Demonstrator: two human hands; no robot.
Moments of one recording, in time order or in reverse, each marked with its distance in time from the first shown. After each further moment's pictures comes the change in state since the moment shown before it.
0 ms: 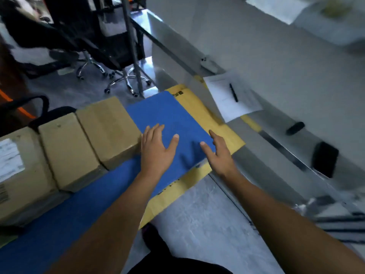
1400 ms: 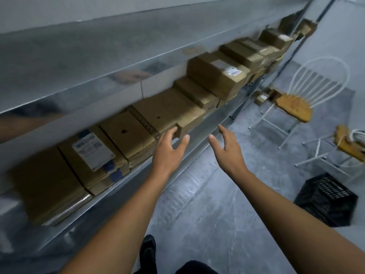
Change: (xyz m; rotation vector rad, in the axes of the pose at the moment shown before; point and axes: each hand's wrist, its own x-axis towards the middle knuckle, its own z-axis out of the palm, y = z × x) left_hand -0.677 0.530 0.576 -0.301 -1.598 0.882; right_hand -0.681 0.371 -0.581 -0.125 1.501 0.969
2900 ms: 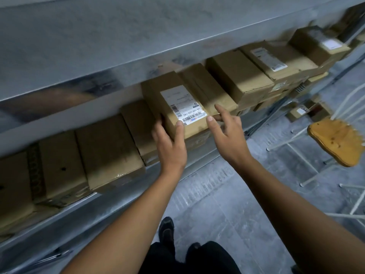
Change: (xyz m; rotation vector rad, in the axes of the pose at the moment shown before) left_hand 0.281 0.098 0.298 -0.245 0.596 -0.136; right_hand 0.382 0.137 -0.128 0.158 -0.257 -0.117
